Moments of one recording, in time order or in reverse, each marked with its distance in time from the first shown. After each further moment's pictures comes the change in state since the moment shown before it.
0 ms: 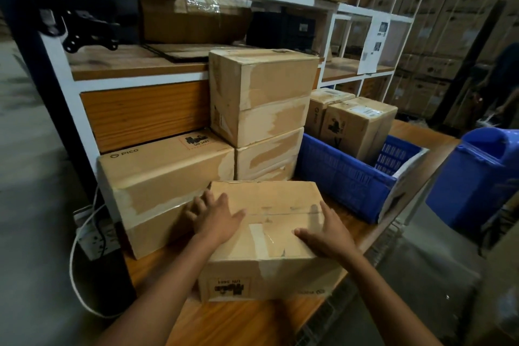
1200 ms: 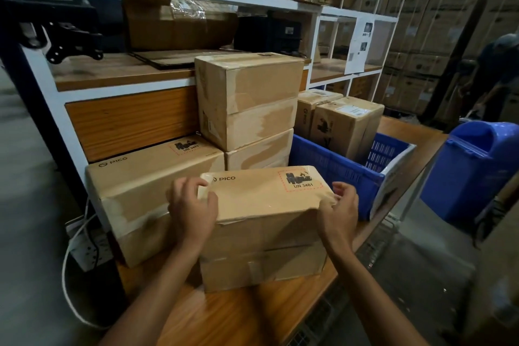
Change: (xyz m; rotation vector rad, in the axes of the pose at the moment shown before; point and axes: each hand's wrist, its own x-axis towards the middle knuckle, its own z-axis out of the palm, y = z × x) left_hand -0.039 0.011 -0.038 -0.632 0.774 0.133; right_hand -0.023 -0.029 -0.026 0.485 0.631 -0.121
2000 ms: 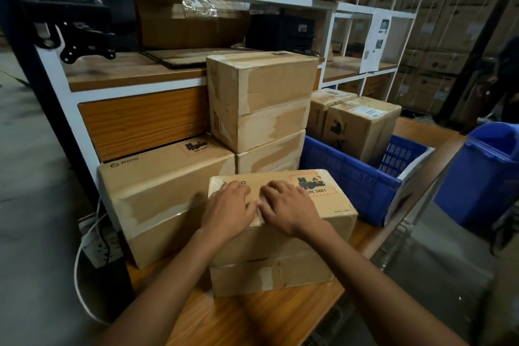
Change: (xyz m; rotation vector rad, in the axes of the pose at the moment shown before) left_hand 0.019 0.023 0.019 0.518 -0.576 0.357; right_hand 0.008 -0.045 0.078 -0.782 -0.763 -0.626
